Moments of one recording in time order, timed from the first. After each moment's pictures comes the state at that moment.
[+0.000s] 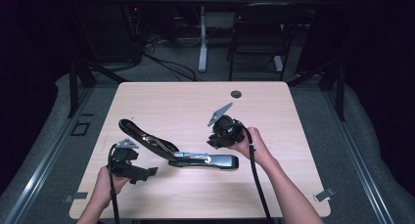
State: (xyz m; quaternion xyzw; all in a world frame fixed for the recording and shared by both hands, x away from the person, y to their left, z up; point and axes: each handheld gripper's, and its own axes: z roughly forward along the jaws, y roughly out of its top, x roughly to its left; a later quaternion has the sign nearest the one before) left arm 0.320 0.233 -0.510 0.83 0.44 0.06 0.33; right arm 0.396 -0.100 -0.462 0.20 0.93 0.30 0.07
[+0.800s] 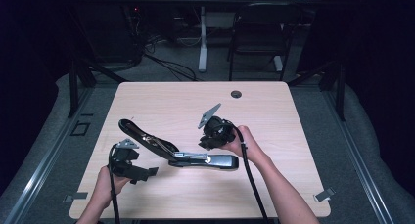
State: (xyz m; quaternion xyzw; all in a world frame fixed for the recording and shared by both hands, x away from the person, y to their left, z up) left arm 0.320 0.232 -0.510 0.83 0.44 0.06 0.33; right arm 0.400 -0.076 -0.466 0.15 0.94 0.30 0.05
